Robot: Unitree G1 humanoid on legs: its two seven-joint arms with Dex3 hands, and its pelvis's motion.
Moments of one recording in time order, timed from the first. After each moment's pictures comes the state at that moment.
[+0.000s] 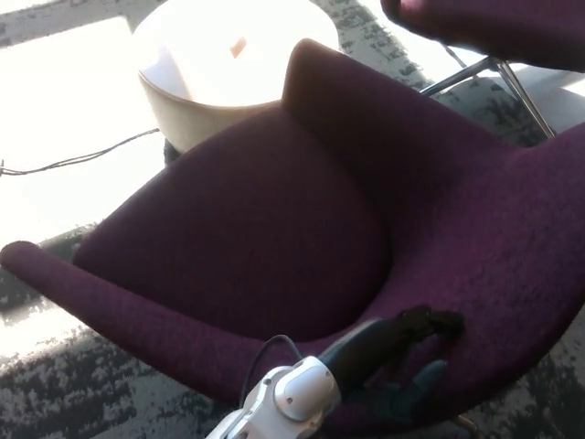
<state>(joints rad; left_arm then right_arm) -0.45 -0.09 -0.52 0.77 0.19 -0.15 -0.24 0.00 -0.20 0.34 1.24 -0.50 -0.73 -0.44</state>
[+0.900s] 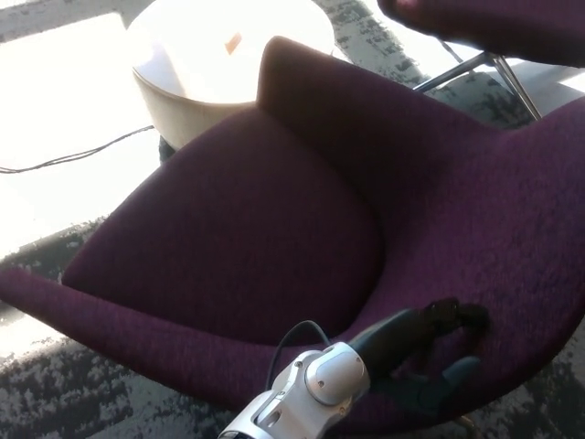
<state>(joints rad) -0.50 -0.14 -0.53 0.79 0.22 -0.10 -0.24 -0.01 -0.21 0.36 1.24 -0.51 -0.75 -0.46</state>
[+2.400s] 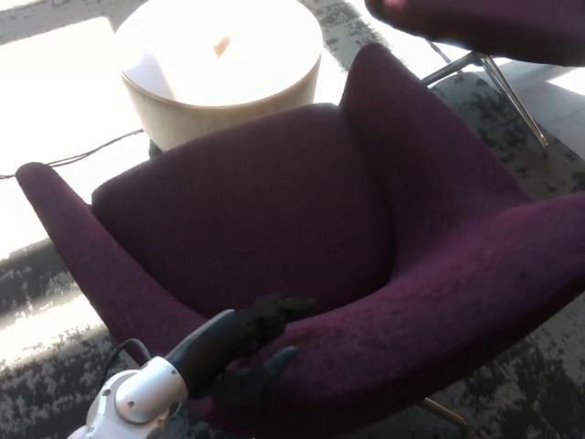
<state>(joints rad) -0.25 0.28 -0.28 0.53 0.14 -0.18 -0.39 -0.02 -0.20 0.34 1.24 -0.51 -0.72 -0.44</state>
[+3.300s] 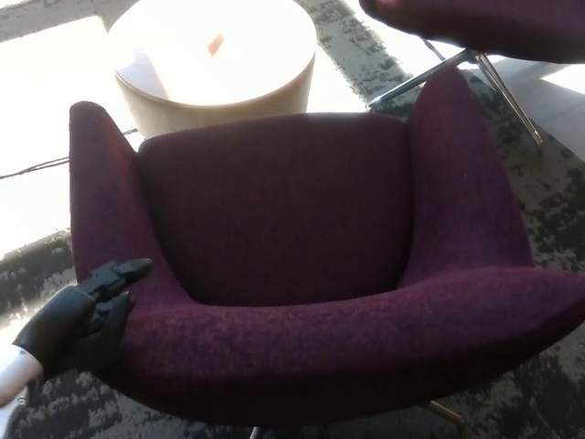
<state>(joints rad) -0.30 0.48 -0.01 0.76 0.05 -0.25 -0.40 -0.02 -0.21 0.36 1.25 -0.51 -0.72 -0.44</state>
